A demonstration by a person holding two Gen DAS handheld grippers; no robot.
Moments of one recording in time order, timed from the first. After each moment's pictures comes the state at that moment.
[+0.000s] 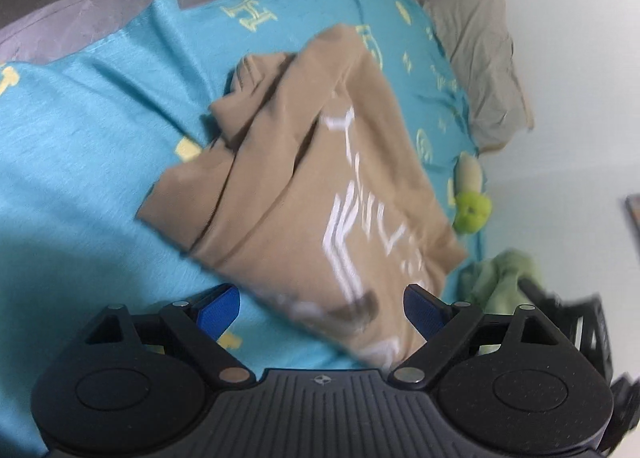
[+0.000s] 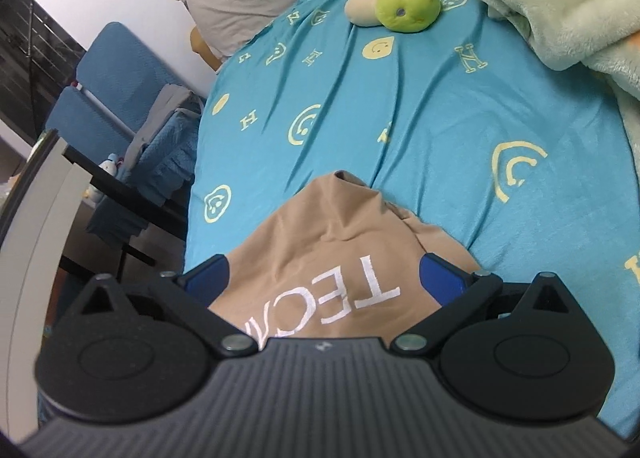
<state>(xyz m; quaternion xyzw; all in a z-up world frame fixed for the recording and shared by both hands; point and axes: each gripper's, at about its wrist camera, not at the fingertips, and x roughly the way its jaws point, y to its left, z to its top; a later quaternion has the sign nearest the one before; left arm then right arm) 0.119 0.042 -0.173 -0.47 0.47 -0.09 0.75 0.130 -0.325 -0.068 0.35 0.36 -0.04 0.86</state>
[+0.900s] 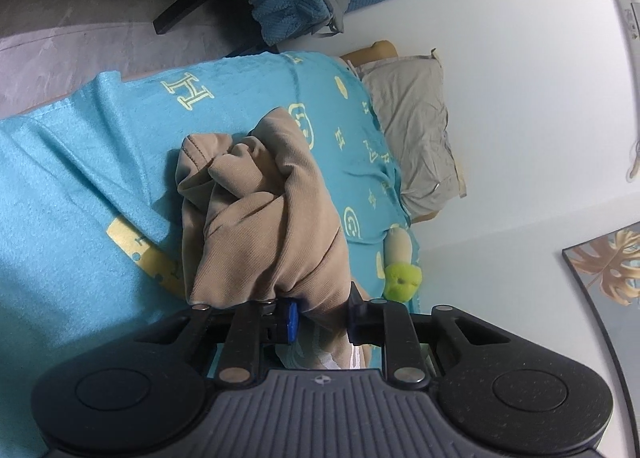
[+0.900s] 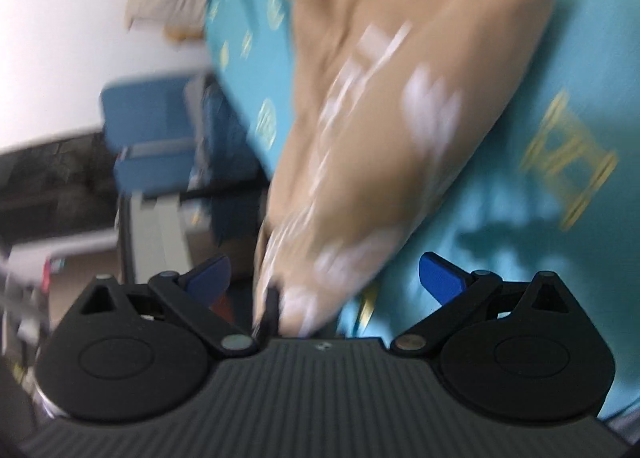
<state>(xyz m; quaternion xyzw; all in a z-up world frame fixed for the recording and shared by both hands) 0.113 0.046 -0.151 -0.52 0.33 -0.12 0.78 0.104 -0.308 -0.157 0.65 0.38 0.01 0.65</state>
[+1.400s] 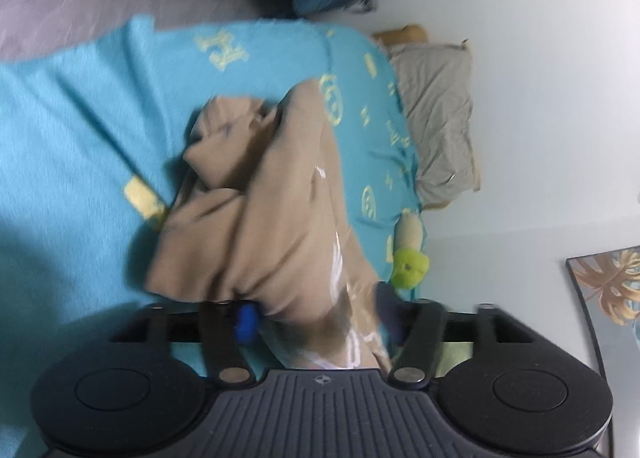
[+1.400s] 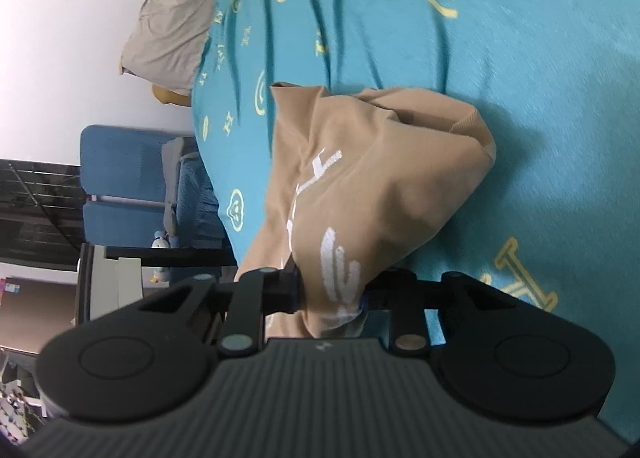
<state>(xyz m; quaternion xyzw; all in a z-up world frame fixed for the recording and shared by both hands) 0.127 0.050 -0.180 -0.55 0.39 -0.12 0.73 0.109 -0.321 -0.152 0.59 0.34 -0.05 0.73</state>
